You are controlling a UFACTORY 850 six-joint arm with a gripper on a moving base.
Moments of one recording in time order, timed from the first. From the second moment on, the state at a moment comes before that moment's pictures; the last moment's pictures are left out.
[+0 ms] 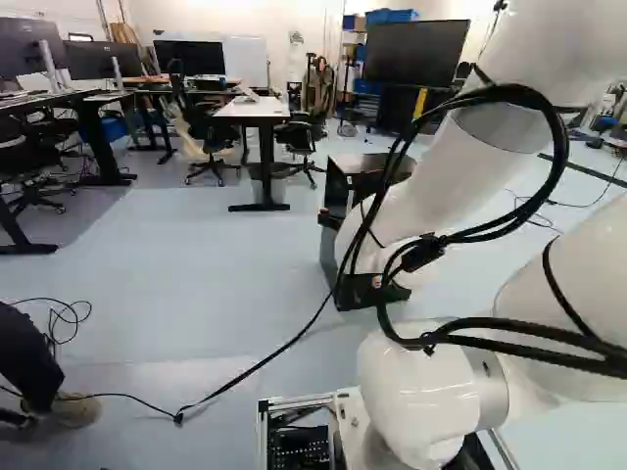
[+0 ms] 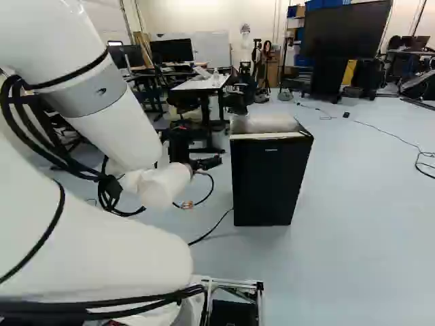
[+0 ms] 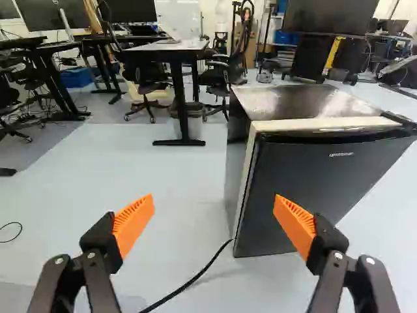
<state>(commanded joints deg) 0.0 16.0 -5.0 0.0 50.0 0.0</state>
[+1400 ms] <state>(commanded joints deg) 0.3 6.7 -13.3 1.0 50.0 0.0</state>
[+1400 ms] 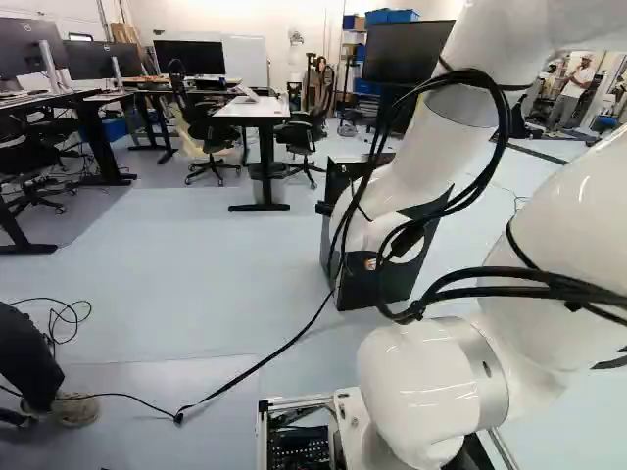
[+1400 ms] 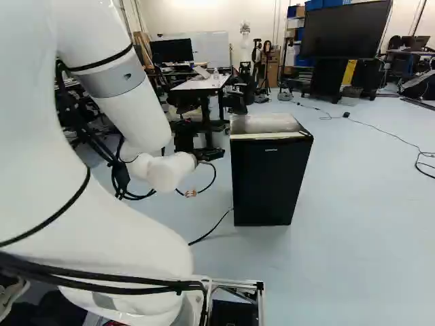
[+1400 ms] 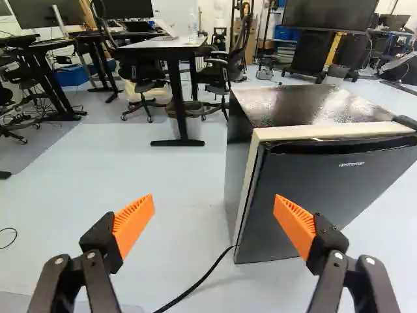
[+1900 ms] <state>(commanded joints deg) 2.1 1.5 -18.3 4.8 50.0 0.0</state>
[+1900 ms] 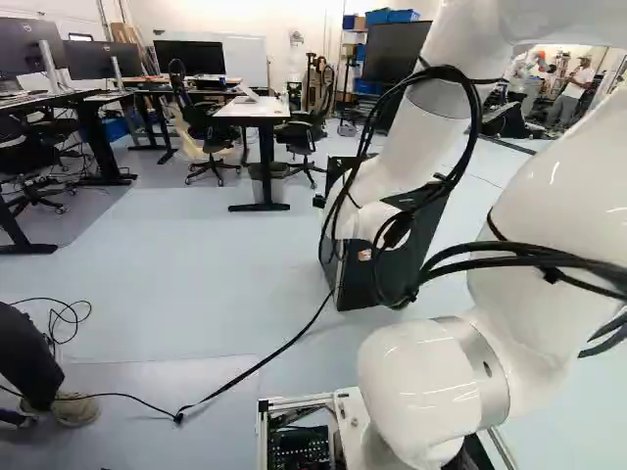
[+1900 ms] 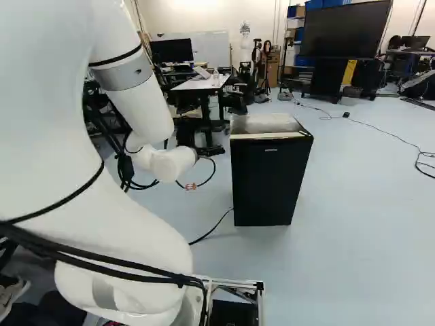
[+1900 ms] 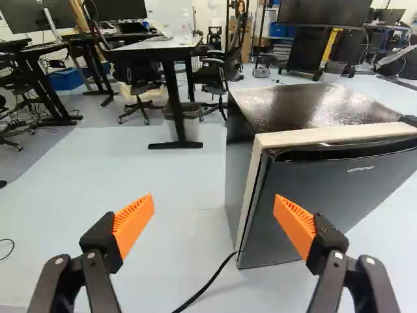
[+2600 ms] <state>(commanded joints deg) 5.2 -5.6 -25.7 15.7 50.0 0.0</state>
